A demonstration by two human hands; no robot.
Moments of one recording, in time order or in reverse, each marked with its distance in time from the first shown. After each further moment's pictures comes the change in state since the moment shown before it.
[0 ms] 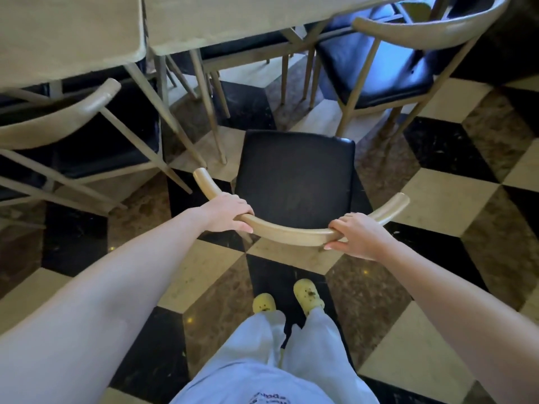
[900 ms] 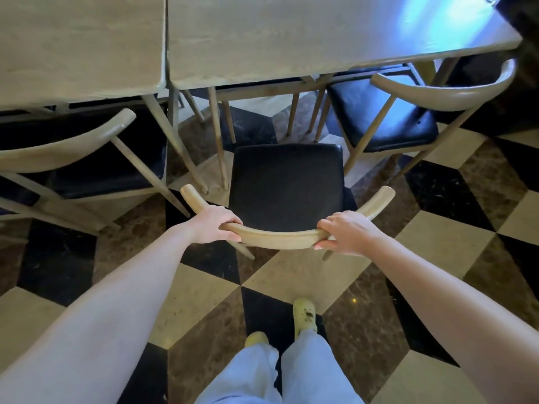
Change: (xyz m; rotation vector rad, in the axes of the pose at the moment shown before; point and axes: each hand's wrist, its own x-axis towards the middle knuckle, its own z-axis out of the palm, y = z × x) left_hand 0.022 -0.097 -0.032 -0.365 0.163 -0.112; right_hand 0.120 -0.001 -0.081 -0.191 0.031 -0.122
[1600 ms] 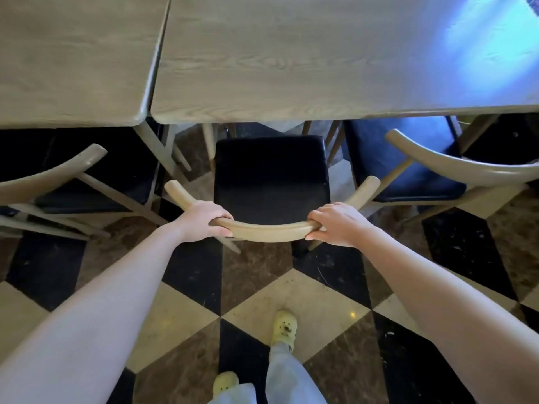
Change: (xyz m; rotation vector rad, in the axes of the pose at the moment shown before) left_hand 0.157 0.011 -0.099 -0.064 0.118 -0.122; right_hand 0.169 0.178 -0.046 0.038 -0.062 -0.122
